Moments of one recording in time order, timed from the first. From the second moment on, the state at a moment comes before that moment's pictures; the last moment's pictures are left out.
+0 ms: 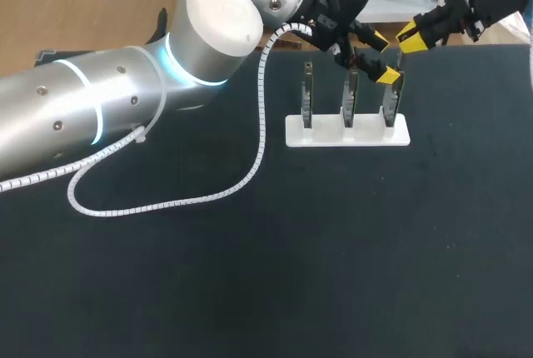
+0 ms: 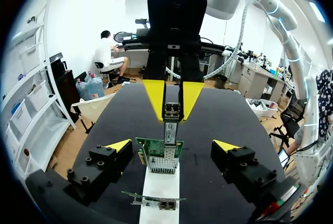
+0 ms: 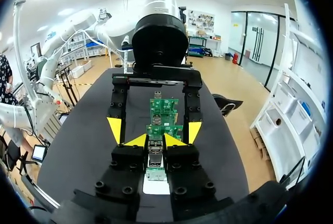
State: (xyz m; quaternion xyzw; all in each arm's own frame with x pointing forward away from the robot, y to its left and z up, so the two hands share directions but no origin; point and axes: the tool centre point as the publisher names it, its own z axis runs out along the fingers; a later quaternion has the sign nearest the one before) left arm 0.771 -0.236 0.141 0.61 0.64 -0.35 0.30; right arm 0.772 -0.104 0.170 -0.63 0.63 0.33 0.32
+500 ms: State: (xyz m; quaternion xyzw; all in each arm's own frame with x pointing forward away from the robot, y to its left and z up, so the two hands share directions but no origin) left arm 0.771 -0.236 0.141 0.61 0.64 -0.35 0.30; right arm 0.773 -0.103 0.171 -0.63 0.63 0.33 0.32
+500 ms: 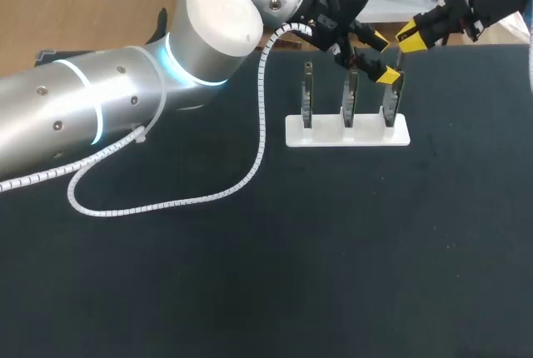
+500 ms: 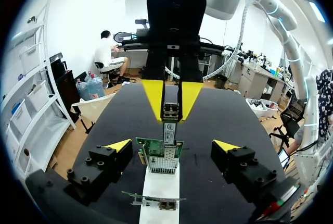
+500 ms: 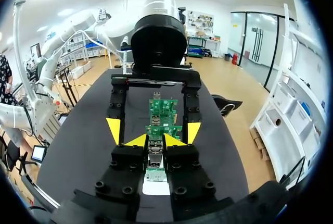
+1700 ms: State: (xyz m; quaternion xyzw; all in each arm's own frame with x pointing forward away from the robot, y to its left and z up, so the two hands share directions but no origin) left arm 0.771 -0.236 0.141 0.61 0.64 -0.35 0.30; right arm 0.776 -0.106 0.174 -0.63 0.62 0.34 0.31
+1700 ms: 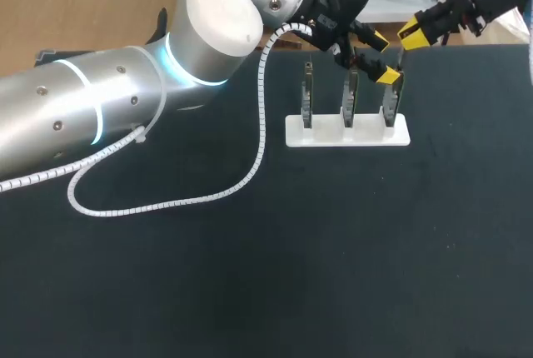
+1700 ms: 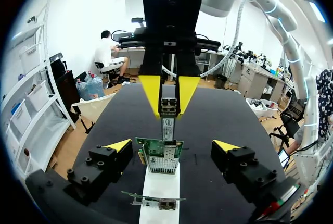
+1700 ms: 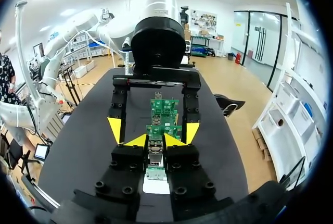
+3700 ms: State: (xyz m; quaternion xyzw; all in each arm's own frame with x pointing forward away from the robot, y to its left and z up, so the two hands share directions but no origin) left arm 0.771 -0.236 0.141 0.61 0.64 -0.35 0.30; right arm 0.772 -0.105 0.172 -0.63 0.63 0.34 0.30
